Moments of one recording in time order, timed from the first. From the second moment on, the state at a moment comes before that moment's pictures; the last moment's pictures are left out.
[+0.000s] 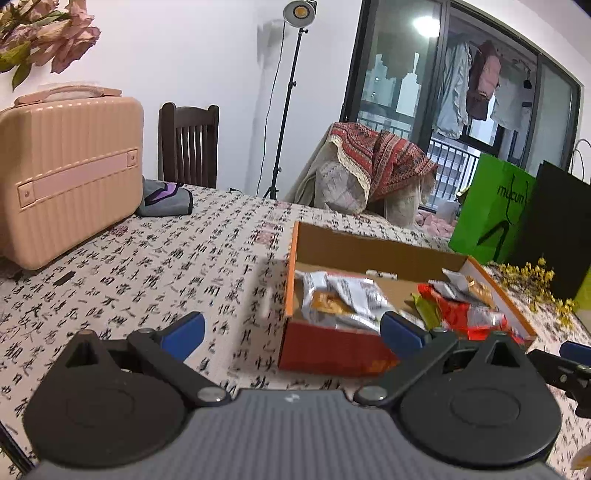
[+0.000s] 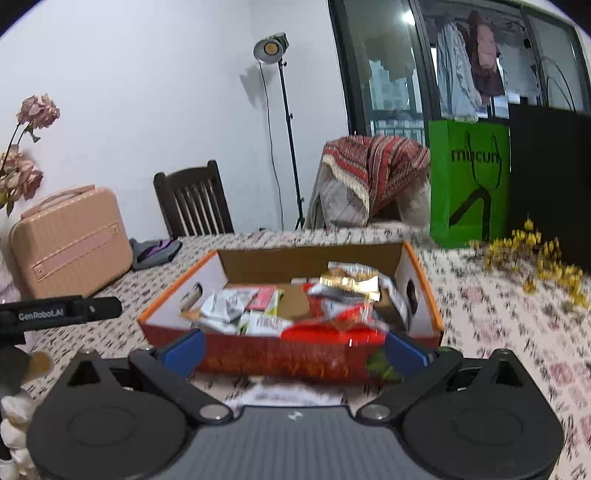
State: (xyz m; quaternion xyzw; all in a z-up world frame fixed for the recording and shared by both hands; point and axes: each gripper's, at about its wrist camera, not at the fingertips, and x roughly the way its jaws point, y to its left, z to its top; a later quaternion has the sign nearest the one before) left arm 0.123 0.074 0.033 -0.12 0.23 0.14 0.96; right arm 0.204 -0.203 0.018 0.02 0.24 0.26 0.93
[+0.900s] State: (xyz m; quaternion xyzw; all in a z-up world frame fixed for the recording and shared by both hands) left arm 0.091 0.096 -0.004 -0.13 0.28 0.13 0.94; right arm 0.233 -0.137 -0.052 -0.06 0.37 0.28 0.89
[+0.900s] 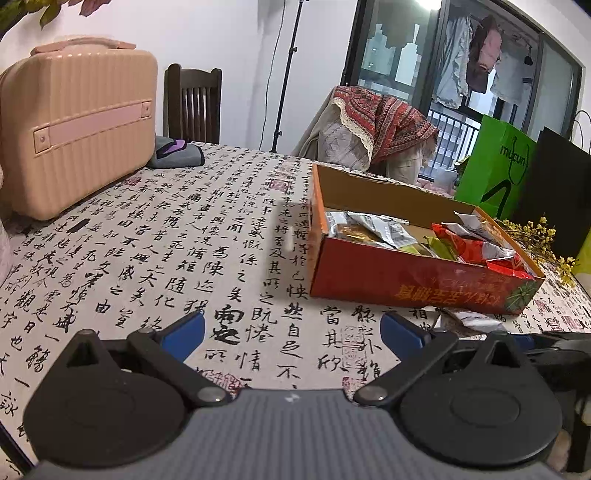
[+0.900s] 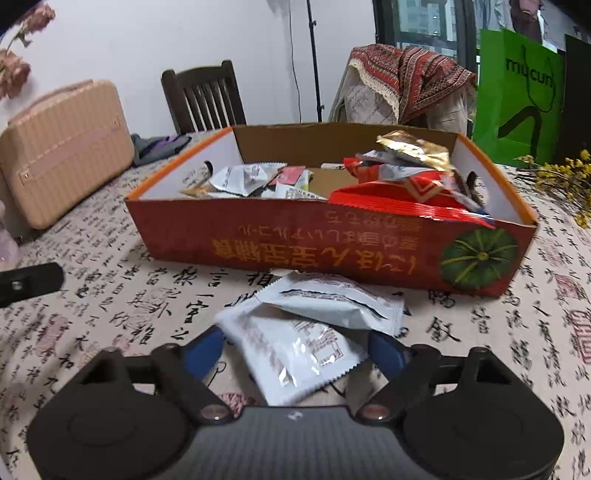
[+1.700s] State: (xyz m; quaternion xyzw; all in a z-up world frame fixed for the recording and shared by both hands) left arm 0.091 0.096 0.002 -0.14 0.28 0.13 0.94; right arm 0.166 -0.155 -0.010 -0.07 0.26 0.32 0.91
